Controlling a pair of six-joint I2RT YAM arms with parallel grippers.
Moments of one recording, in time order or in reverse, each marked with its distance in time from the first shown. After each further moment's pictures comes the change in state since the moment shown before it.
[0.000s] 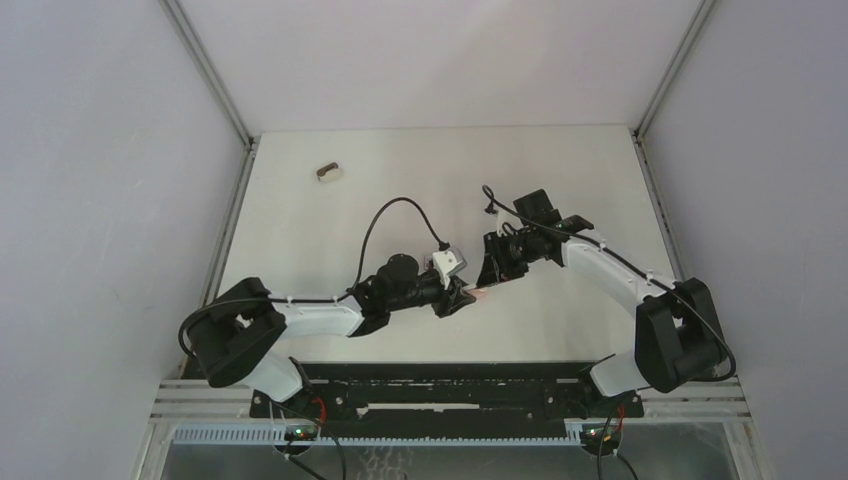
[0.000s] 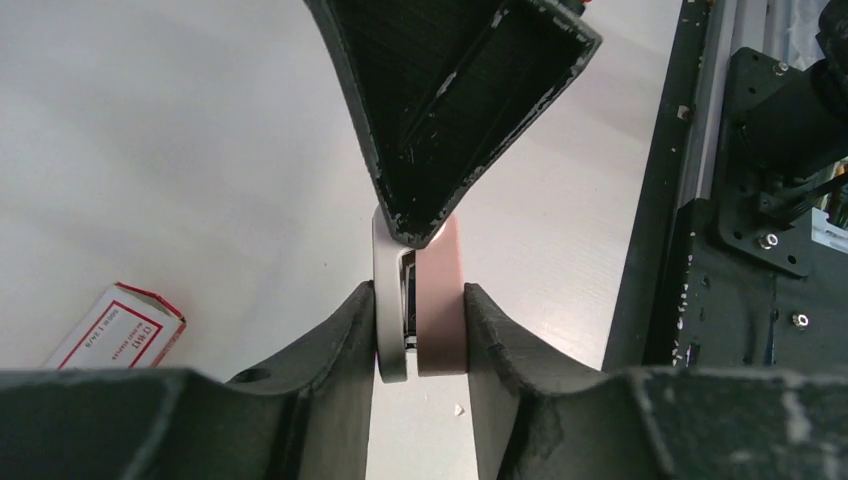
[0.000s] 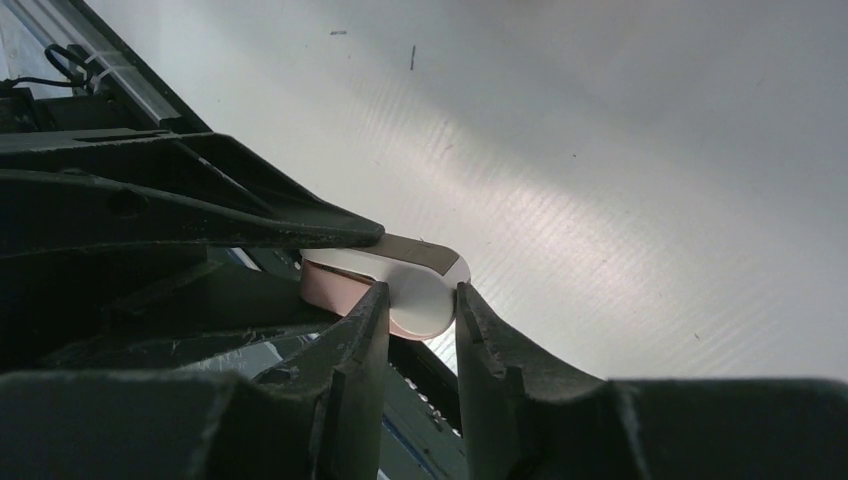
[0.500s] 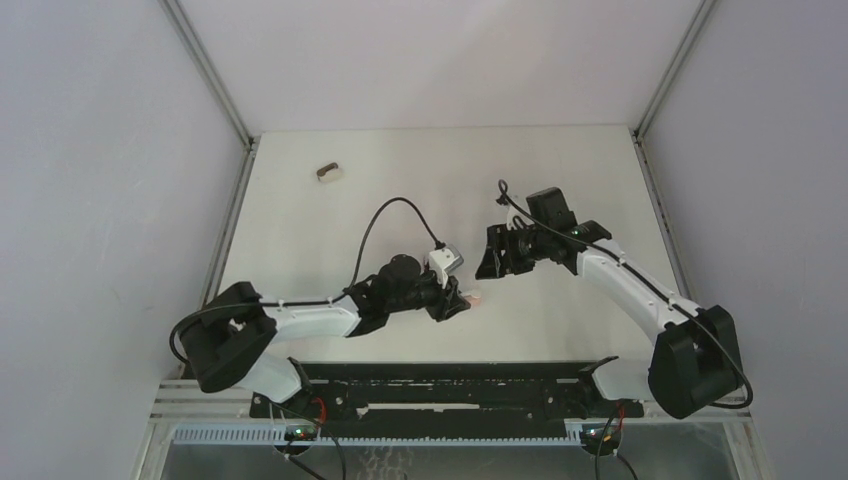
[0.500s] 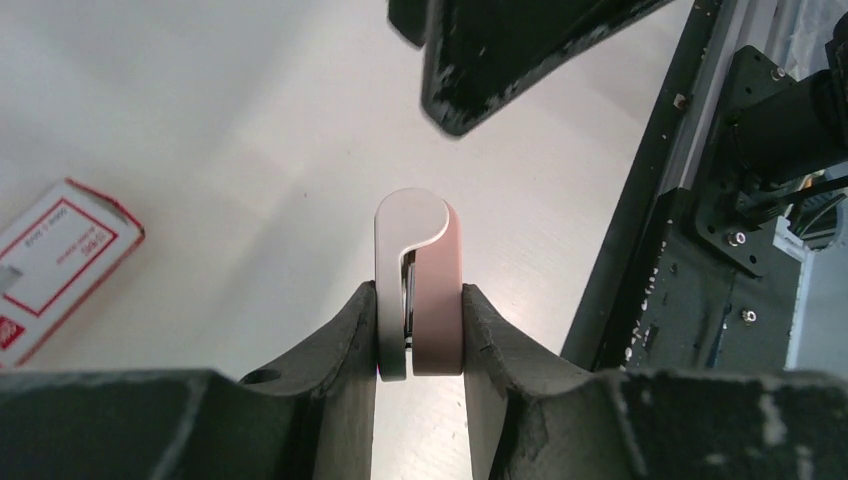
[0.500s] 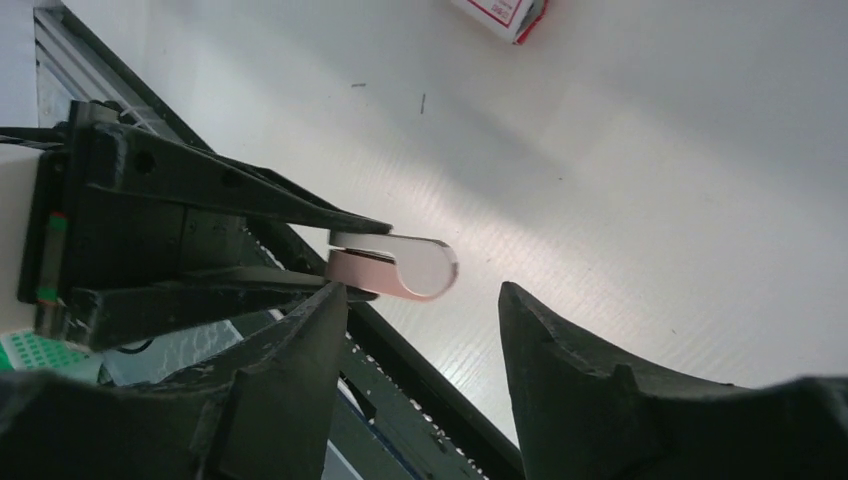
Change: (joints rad) left arm -0.003 -0.026 0.018 -0.158 -0.030 -0.122; right arm -0.028 -0.119 -0.014 0.028 0.043 0.046
